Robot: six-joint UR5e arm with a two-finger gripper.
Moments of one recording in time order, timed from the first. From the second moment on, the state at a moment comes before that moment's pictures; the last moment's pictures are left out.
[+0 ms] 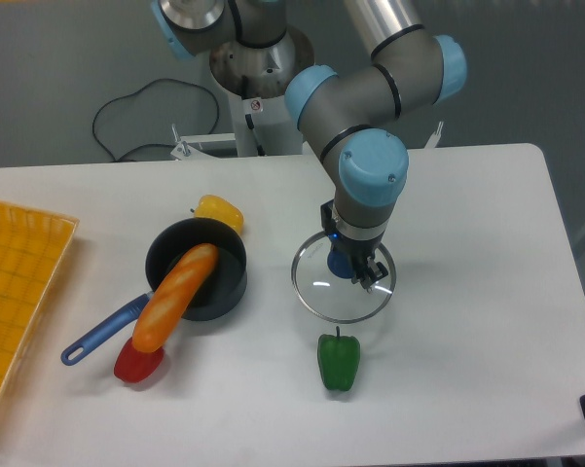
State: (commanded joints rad) arm 2.54 -1.90 -1.61 -1.26 1.56 1.53
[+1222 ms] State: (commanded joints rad) arm 2.53 -1.83 -1.68 -1.25 1.41 1.44
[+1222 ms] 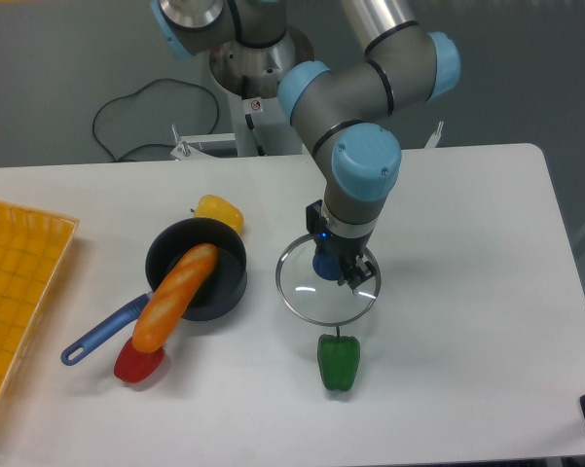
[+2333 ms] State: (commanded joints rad) arm 2.41 -1.72 -1.79 -1.16 1.24 1.09
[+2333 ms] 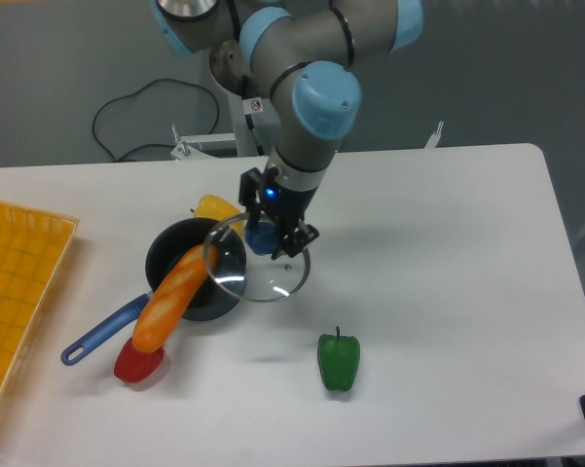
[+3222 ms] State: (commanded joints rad) arm 2.34 -1.68 -1.89 -1.11 1.25 1.04
